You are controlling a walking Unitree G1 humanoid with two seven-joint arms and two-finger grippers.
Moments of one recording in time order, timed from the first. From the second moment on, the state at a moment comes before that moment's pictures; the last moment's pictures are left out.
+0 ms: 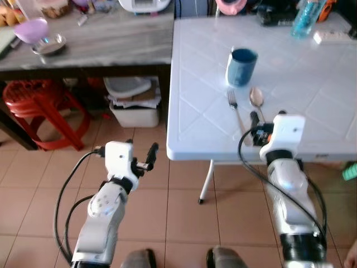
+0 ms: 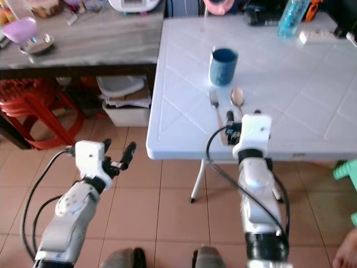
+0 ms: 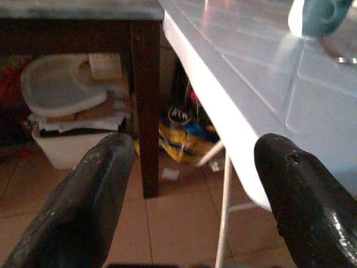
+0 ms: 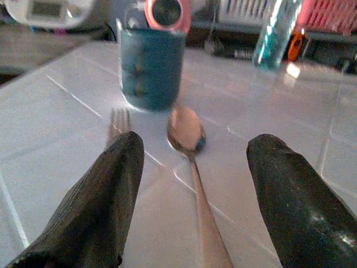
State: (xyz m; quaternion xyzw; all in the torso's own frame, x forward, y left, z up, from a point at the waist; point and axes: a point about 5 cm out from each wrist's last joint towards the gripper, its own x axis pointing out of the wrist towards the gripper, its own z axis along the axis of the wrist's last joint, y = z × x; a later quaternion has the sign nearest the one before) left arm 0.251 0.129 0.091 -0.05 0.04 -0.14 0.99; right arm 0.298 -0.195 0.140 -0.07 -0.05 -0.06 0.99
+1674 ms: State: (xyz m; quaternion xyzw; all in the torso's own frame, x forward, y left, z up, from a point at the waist) left arm 0.239 0.148 0.100 -0.01 0.08 -0.14 0.99; right arm 0.359 -0.177 0.192 -0.06 0.06 0.14 0.99
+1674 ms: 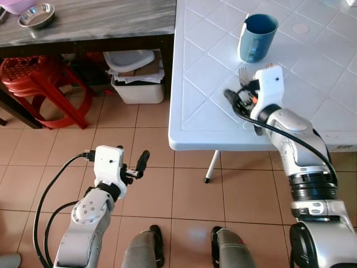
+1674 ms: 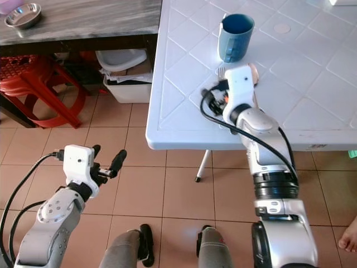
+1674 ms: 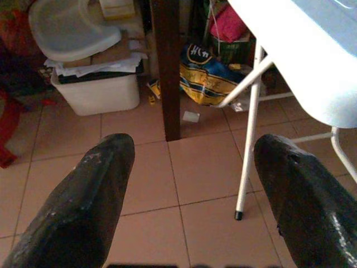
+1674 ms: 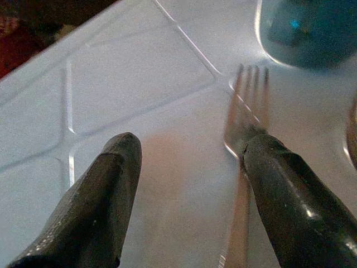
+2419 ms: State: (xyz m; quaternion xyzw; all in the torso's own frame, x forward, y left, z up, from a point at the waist) left arm 0.241 0.147 0.101 -0.01 0.08 -0.14 0.99; right arm 0.367 -0.190 0.187 -0.04 0.09 0.14 0.99
